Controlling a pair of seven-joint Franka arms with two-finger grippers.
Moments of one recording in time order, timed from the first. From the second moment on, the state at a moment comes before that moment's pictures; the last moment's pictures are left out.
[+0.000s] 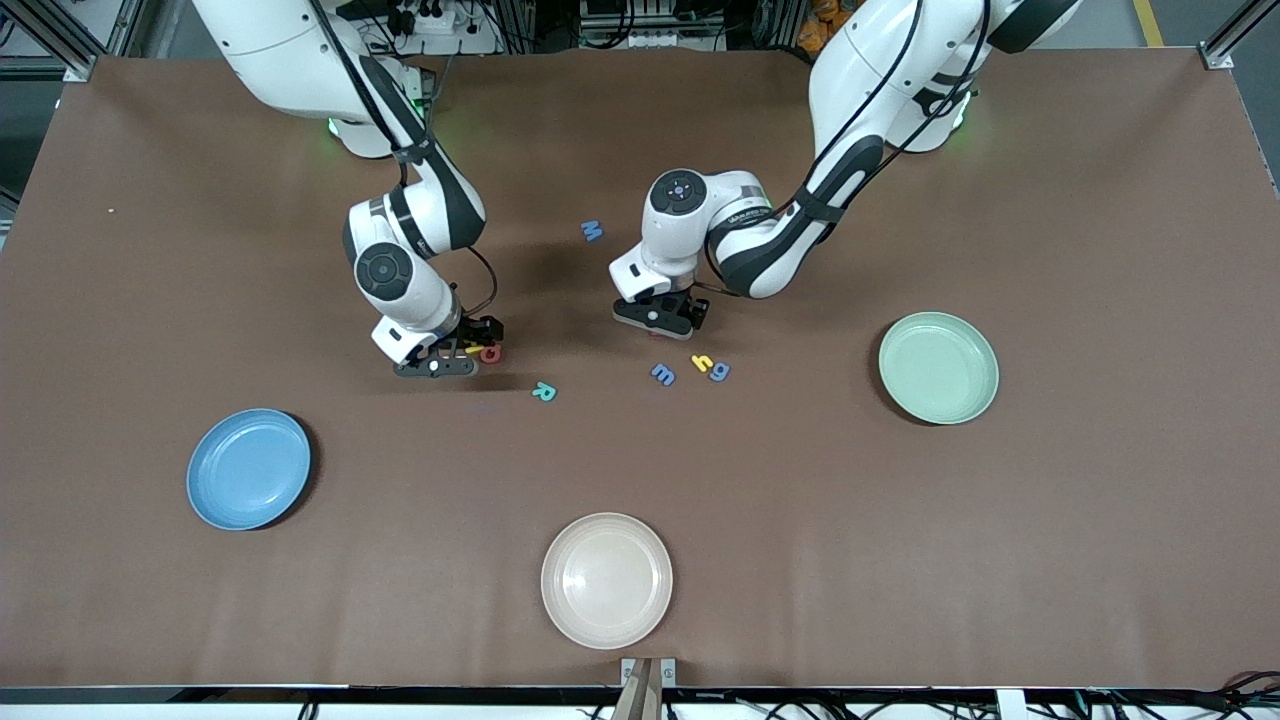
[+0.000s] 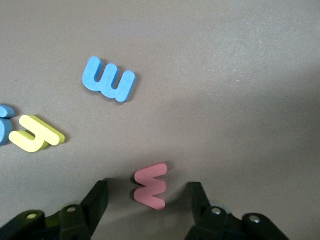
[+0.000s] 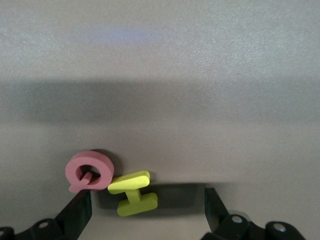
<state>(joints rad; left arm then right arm) -0.48 0.69 -0.42 -1.89 0.57 2.58 -0.93 0.45 0.41 -0.02 -2.26 0.10 2.57 0.32</state>
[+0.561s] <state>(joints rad) -0.48 0.69 -0.42 -1.89 0.59 2.58 -0.93 0.48 0.43 -0.02 -2.26 0.10 2.58 0.32</state>
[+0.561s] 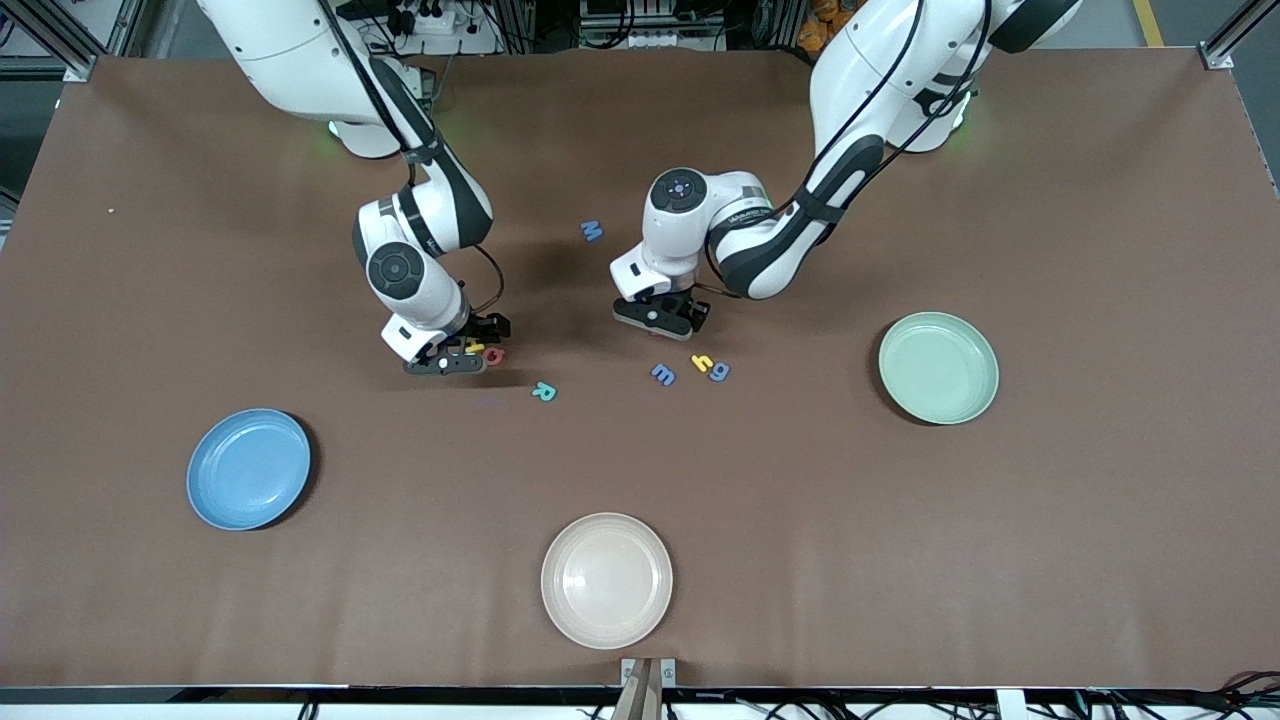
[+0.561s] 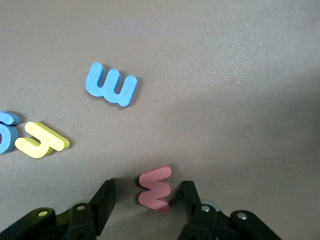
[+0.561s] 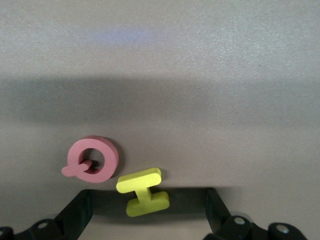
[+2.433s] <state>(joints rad) -0.48 0.69 -0.42 -1.88 0.60 2.59 -0.93 0.34 0.34 -0.08 -2.24 0.10 2.57 0.24</state>
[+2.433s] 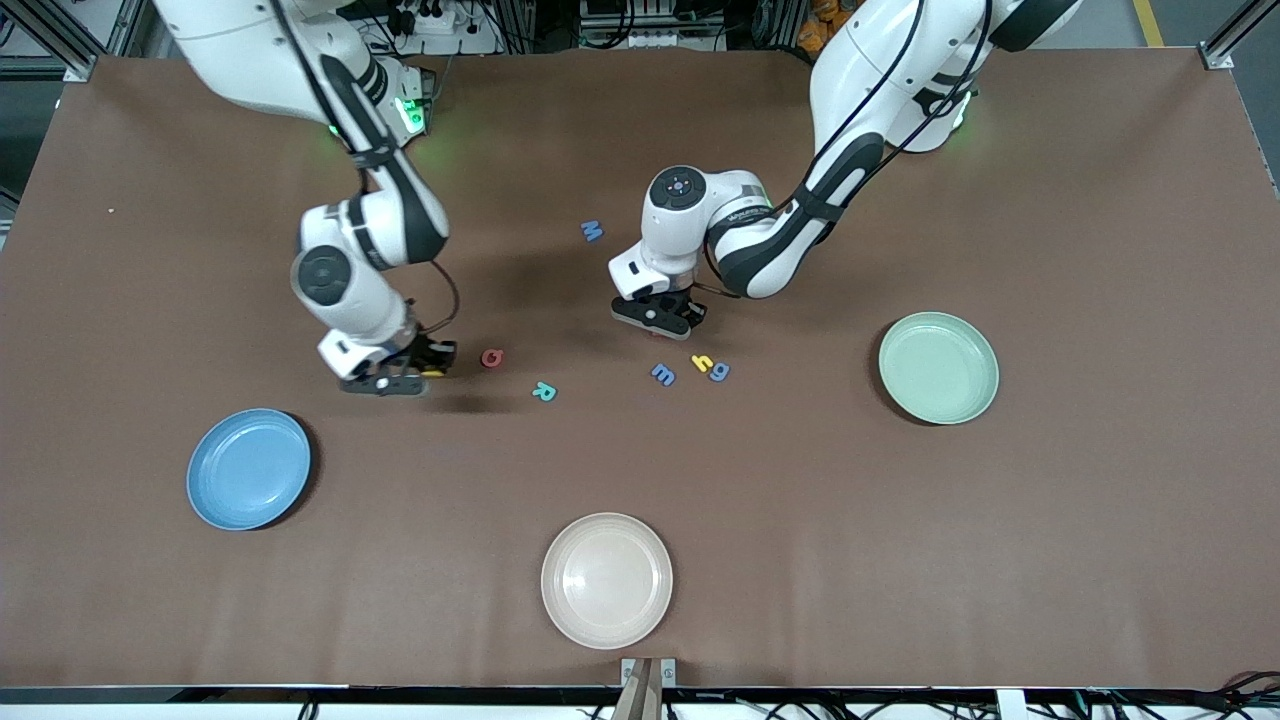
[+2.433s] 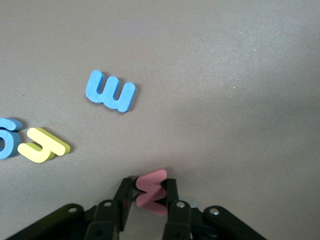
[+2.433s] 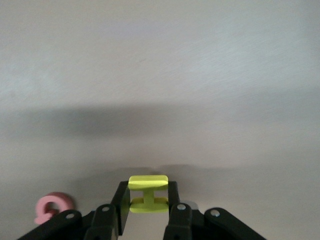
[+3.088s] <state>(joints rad) -0.48 0.69 -0.42 -1.88 0.61 2.59 -0.92 0.06 0.31 -0.08 -2.16 0.10 2.45 -0.33</state>
